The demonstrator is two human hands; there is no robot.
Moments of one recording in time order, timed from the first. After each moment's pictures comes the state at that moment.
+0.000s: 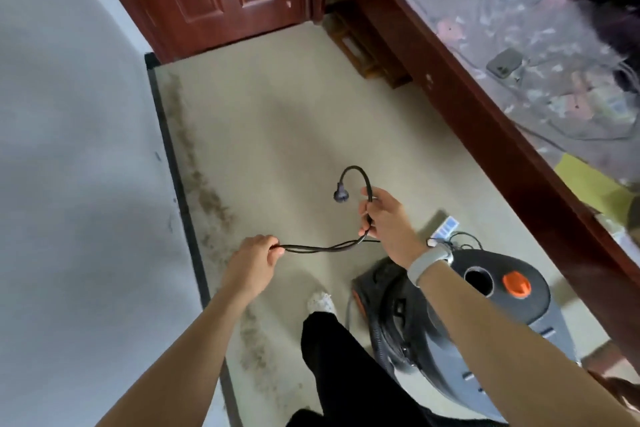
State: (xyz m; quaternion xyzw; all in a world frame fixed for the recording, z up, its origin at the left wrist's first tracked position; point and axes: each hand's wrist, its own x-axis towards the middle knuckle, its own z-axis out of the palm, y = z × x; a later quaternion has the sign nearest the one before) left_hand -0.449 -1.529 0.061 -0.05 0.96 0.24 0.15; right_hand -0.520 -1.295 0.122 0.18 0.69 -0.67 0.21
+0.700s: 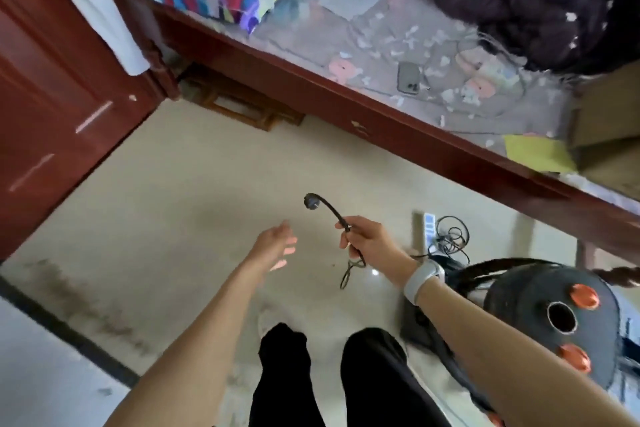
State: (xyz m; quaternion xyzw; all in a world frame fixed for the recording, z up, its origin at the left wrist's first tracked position) left_hand -0.900 -1.545 0.091 -0.12 0.72 0.51 0.46; right_hand -0.800 -1.376 0.115 0.29 0.72 -0.62 0.11
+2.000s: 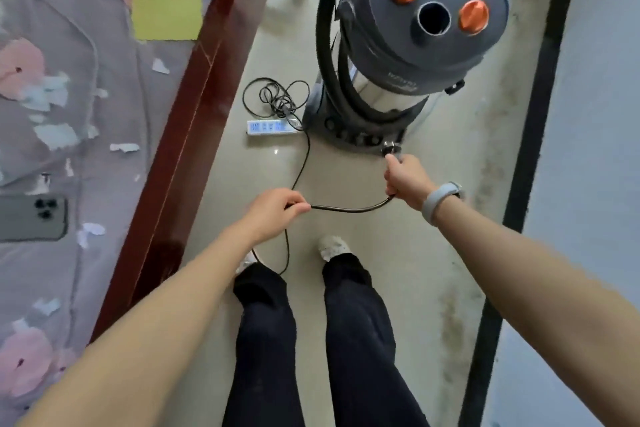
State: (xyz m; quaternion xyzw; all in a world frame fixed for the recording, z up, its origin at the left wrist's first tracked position) left_hand -0.973 -1.122 -0.062 0.81 0.30 -0.19 0.47; right_hand -0.767 -1.256 -0.051 0.81 -0.06 -0.45 -0.37
